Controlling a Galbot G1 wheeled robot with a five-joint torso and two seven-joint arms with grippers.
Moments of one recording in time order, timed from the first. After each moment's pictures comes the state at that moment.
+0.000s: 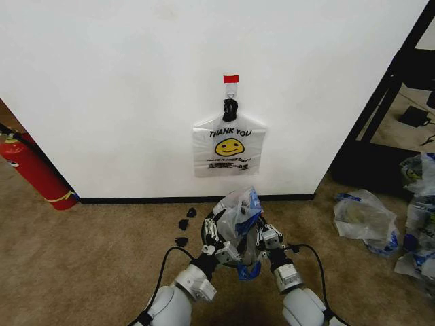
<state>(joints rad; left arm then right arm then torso) 1.30 -1.17 0.04 -1.94 0.53 -0.05 -0.07 -1.32 1.10 0.06 1.78 -0.01 0.17 0.32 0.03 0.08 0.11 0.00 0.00</state>
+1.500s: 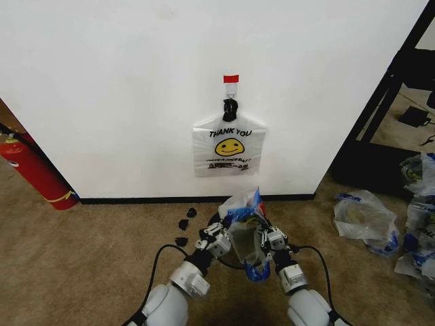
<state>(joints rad) 1.30 -1.14 -0.04 -1.97 0.41 -0.07 -0.10 -1.34 1.07 0.12 1.76 0.13 0.20 0.23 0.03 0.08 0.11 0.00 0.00</state>
